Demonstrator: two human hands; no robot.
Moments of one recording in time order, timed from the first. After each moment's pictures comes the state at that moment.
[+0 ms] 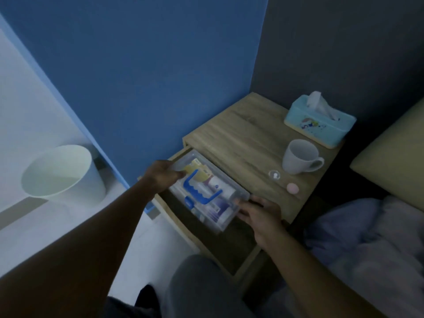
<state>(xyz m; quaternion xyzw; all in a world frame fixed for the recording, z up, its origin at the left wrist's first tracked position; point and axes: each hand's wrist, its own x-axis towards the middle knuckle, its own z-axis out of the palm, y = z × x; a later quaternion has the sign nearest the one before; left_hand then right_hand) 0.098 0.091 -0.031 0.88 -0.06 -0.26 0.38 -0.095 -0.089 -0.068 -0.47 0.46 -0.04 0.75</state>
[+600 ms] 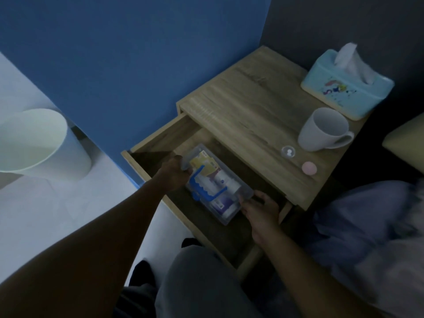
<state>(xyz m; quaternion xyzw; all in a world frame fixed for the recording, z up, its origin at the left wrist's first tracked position) 0.108 0.070 -0.156 0.88 -0.14 -0.32 0.34 -0.084 -0.079 -0.169 -0.49 0.57 -0.07 0.66</state>
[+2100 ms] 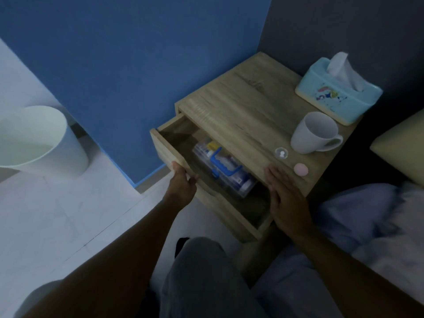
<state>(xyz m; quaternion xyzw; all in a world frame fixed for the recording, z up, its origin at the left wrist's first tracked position) 0.052 0.056 -0.179 0.83 -0.06 -0.29 0.46 -0.125 -0.175 -0.157 -0.96 0.18 -0.07 0.22</state>
